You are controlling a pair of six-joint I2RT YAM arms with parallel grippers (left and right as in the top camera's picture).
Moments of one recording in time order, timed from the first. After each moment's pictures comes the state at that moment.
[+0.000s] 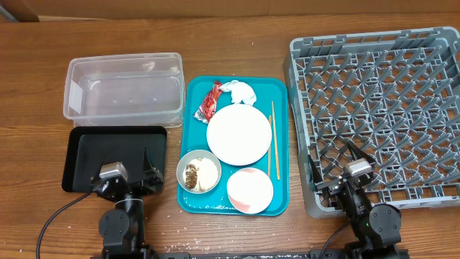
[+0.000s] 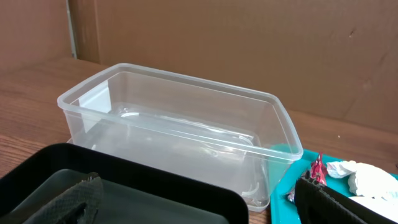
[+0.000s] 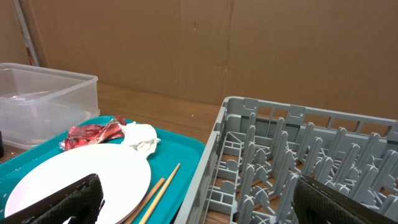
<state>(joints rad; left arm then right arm) 0.06 0.02 0.01 -0.07 -0.12 -0.20 0.20 0.01 0.02 -0.02 -0.12 -0.07</state>
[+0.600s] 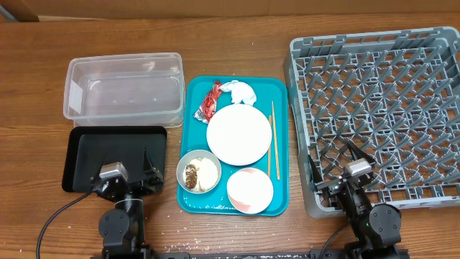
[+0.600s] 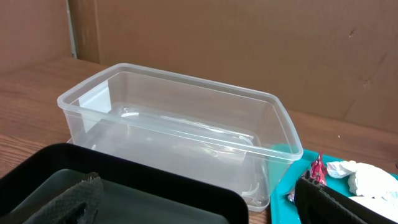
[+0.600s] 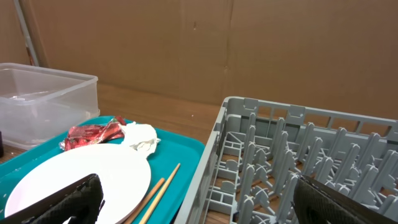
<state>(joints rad) 0.06 0.02 0.01 -0.07 -0.12 -0.20 0.20 0.01 0.02 -0.02 -0.12 -0.07</state>
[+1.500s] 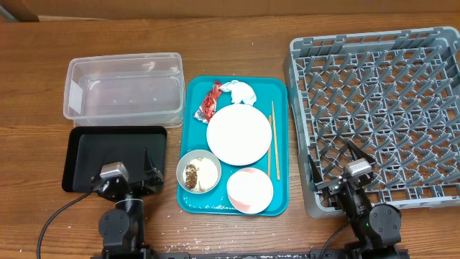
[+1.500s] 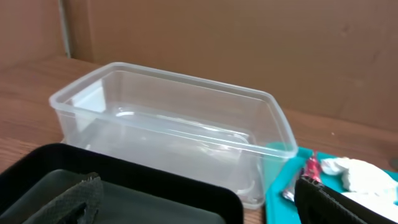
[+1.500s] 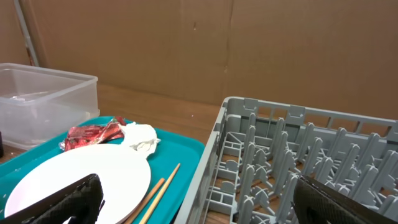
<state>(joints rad) 0.06 0.02 0.01 -0.07 -0.09 -0.20 0.20 0.01 0.02 -0.02 -0.12 -0.07</state>
